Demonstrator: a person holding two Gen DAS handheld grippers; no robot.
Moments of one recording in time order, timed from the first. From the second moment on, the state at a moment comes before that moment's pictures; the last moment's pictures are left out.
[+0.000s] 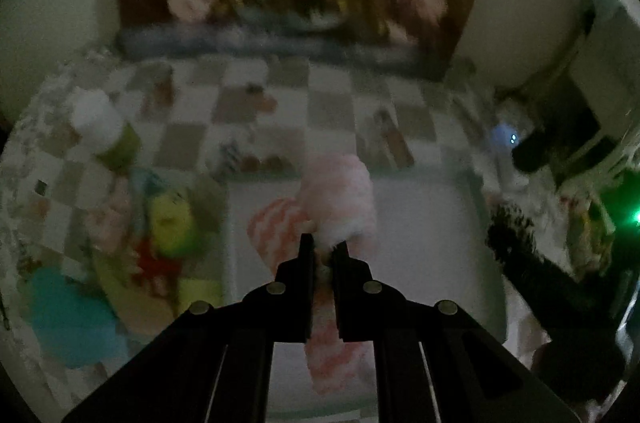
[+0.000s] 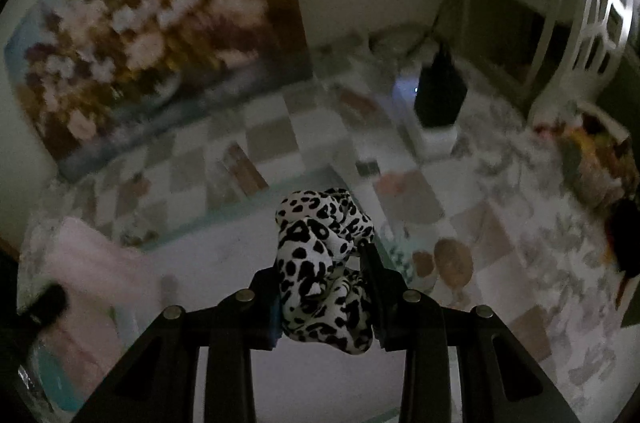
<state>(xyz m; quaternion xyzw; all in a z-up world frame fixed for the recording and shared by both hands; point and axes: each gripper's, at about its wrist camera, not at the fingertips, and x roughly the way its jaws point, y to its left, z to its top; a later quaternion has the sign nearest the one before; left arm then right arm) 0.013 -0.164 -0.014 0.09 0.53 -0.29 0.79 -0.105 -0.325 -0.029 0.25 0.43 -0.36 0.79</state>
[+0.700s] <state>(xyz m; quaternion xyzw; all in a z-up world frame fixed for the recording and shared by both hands) 0.001 -0.205 -0.092 0.17 0.58 -0.27 0.75 -0.096 -0.336 -0.102 0.29 0.52 -0.33 0.73</state>
